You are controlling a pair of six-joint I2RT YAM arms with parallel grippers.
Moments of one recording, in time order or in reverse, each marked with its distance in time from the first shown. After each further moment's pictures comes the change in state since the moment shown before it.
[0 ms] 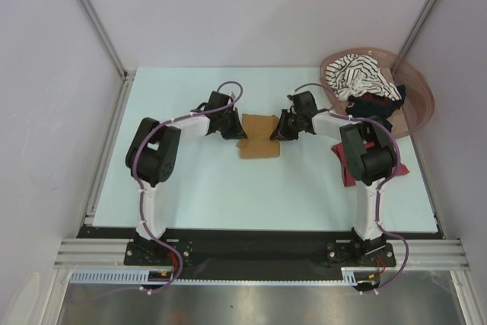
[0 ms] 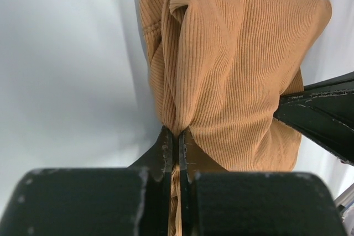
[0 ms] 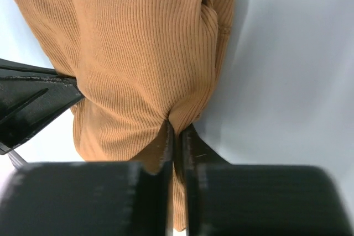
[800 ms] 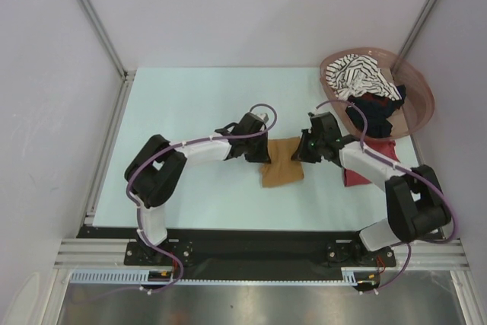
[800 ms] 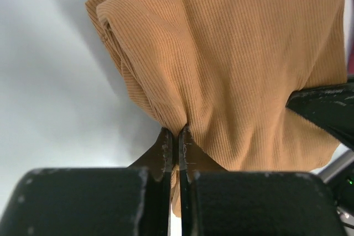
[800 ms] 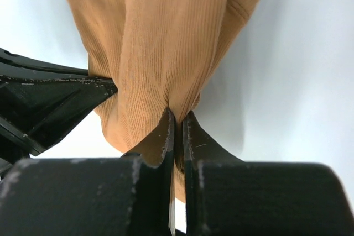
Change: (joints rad) left arm -0.301 -0.170 -0.135 -0.030 -0.131 -0.034; right arm 0.036 -0.542 -0.429 -0.097 0.209 -0.004
